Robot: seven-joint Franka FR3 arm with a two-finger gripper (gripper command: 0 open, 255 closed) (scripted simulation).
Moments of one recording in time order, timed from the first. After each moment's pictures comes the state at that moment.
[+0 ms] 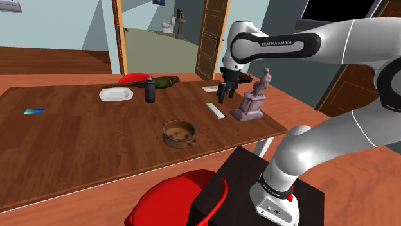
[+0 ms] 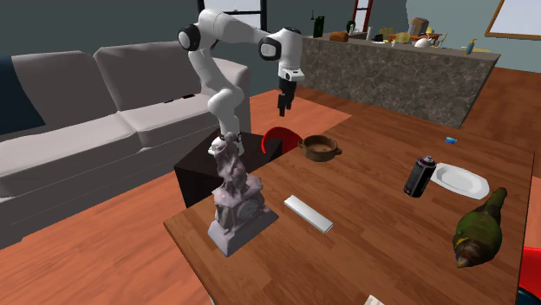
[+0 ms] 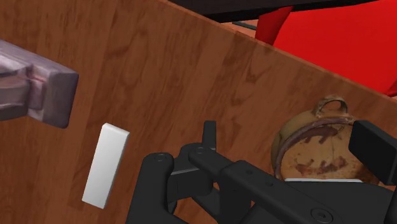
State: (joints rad) arm -0.09 -0.59 -0.10 -2.43 -0.09 1.80 -0.08
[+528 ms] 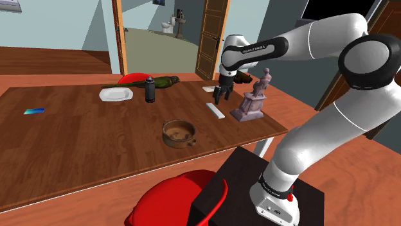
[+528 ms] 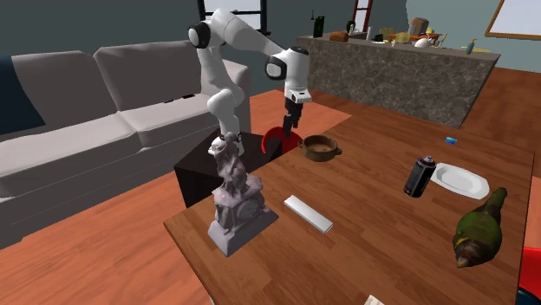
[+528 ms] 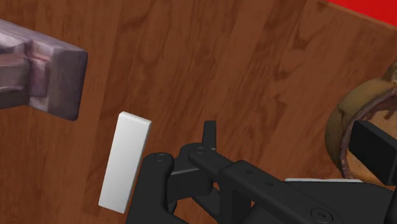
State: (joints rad) arm -0.14 -0.35 -0.20 -2.38 -0.10 2.01 -0.16
